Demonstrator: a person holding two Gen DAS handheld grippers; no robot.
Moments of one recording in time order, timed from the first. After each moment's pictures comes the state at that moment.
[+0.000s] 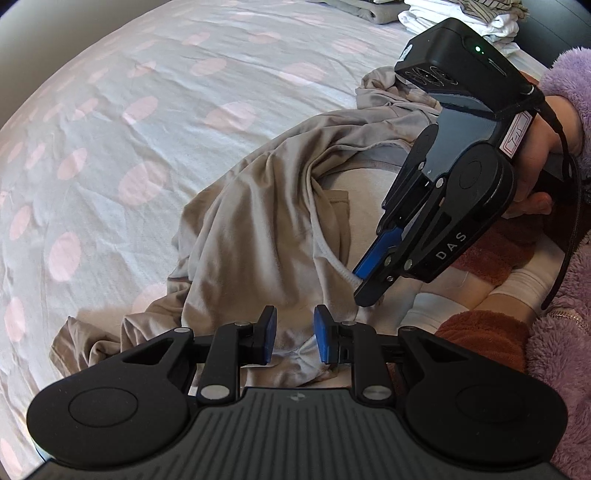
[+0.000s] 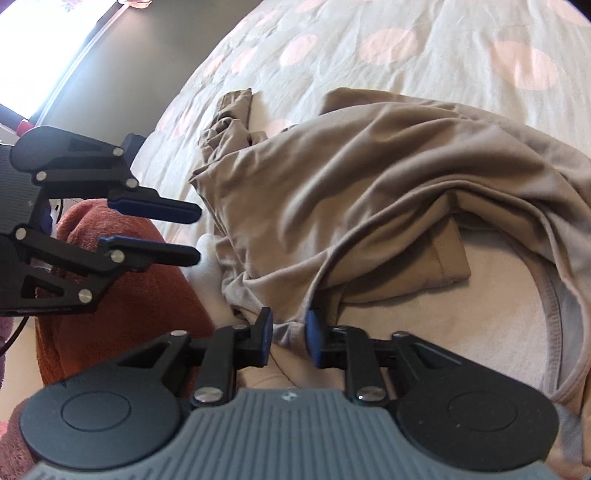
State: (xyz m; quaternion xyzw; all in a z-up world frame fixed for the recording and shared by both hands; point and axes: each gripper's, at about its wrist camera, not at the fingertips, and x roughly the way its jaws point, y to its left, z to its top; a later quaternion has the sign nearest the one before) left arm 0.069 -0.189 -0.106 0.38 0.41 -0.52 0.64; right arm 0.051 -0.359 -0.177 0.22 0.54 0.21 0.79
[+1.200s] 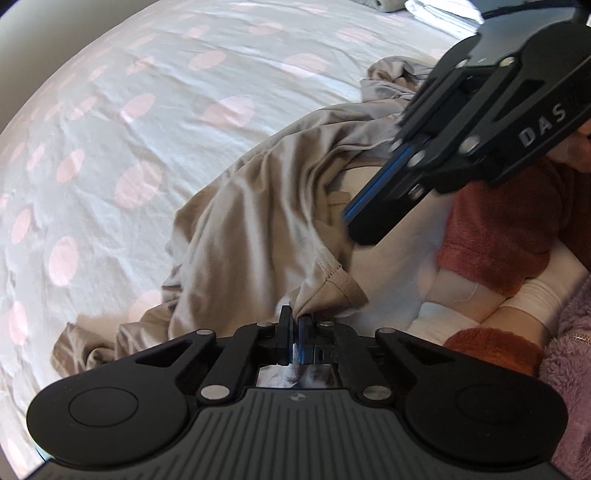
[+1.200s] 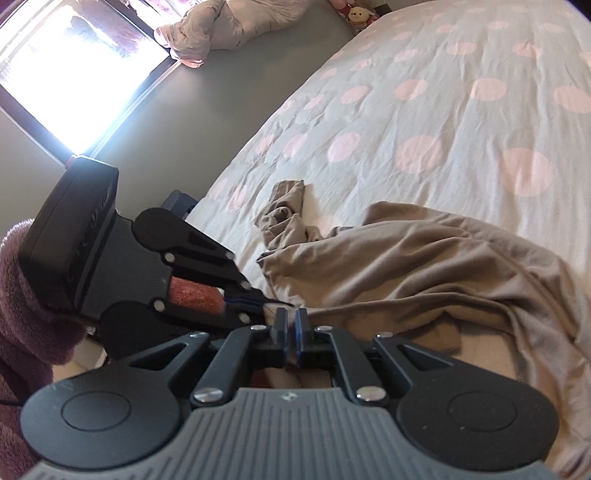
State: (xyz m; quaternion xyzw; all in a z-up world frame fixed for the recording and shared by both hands) left arm 0.068 -0.206 -0.111 0.40 0.42 -0.49 0.65; right arm 0.025 -0.392 -0.103 0.23 0.42 0.24 0.84
